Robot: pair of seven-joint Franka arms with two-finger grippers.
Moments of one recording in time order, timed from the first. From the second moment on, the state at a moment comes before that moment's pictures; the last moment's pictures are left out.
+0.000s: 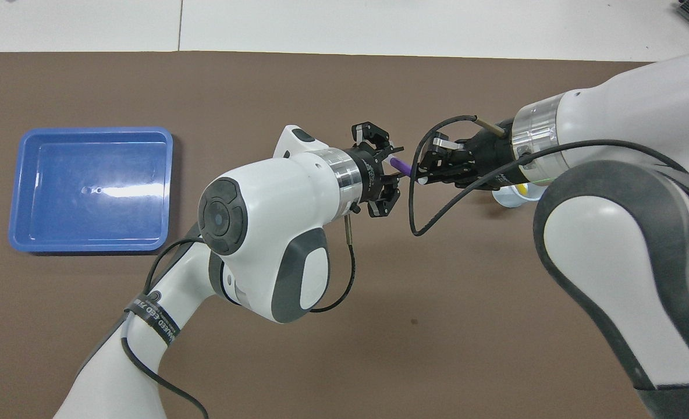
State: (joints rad) left arm -0.62 0.28 -0.11 -1.73 -0.55 2.68 -1.92; right arm 0.13 0.10 0.15 -1.67 0.54 1.93 0.41
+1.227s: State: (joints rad) left arm -0.59 0.27 -0.10 -1.71 -0.41 2.54 -1.85; right arm 0.06 0.10 0.14 -1.65 0.33 1.90 0.27
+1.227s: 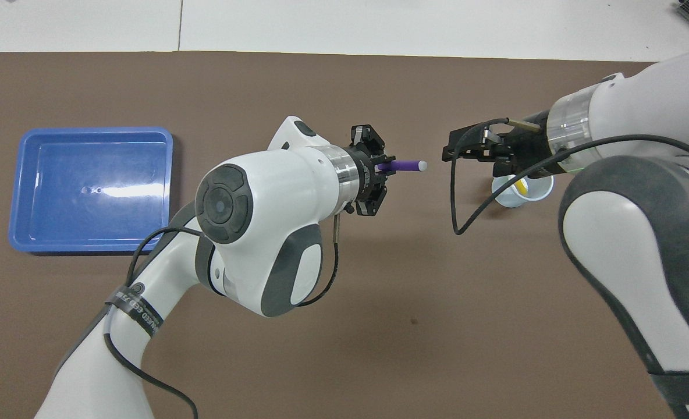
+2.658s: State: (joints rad) left arm -0.02 0.20 -0.09 -1.71 -0.17 1.93 -0.45; right arm -0.07 0.24 0.13 -1.78 0.04 2.07 -0.18
